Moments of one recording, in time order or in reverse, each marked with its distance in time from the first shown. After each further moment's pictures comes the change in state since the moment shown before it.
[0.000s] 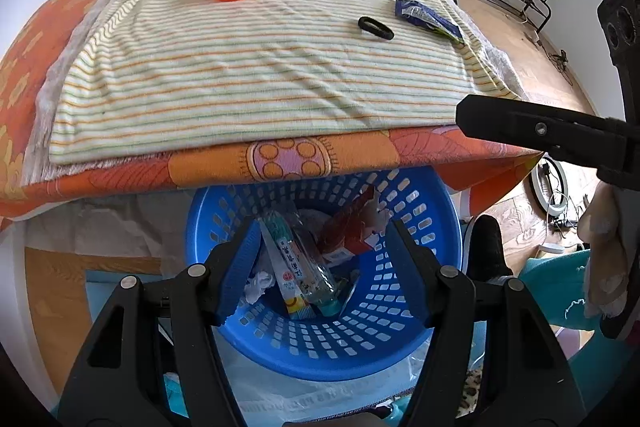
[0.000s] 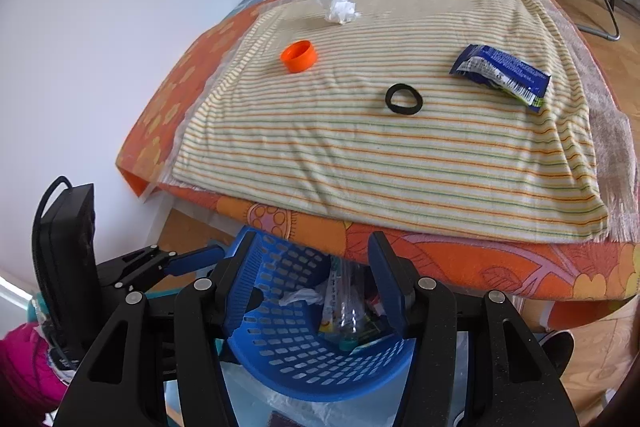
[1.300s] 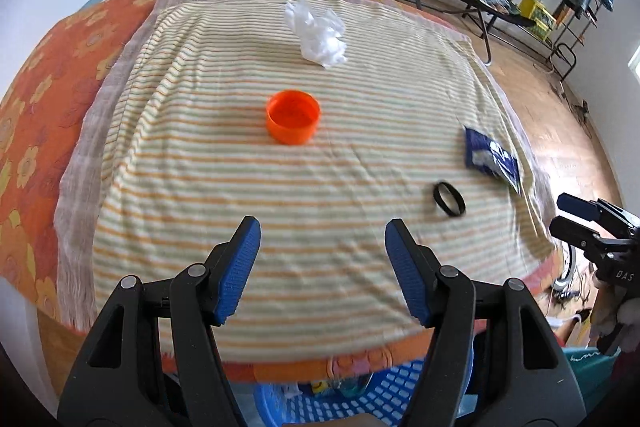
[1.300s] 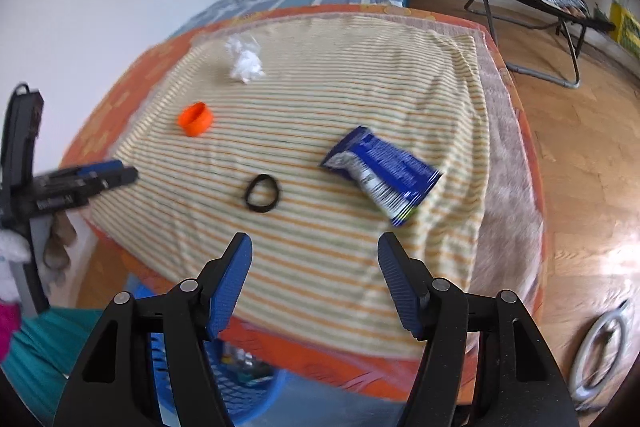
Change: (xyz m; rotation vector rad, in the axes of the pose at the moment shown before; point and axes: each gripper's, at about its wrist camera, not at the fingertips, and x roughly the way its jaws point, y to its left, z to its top) left arm 0.012 0.064 0.146 -0.107 -0.085 0.046; right arm -0.020 -0.080 0.079 -0.097 -0.035 -0.229
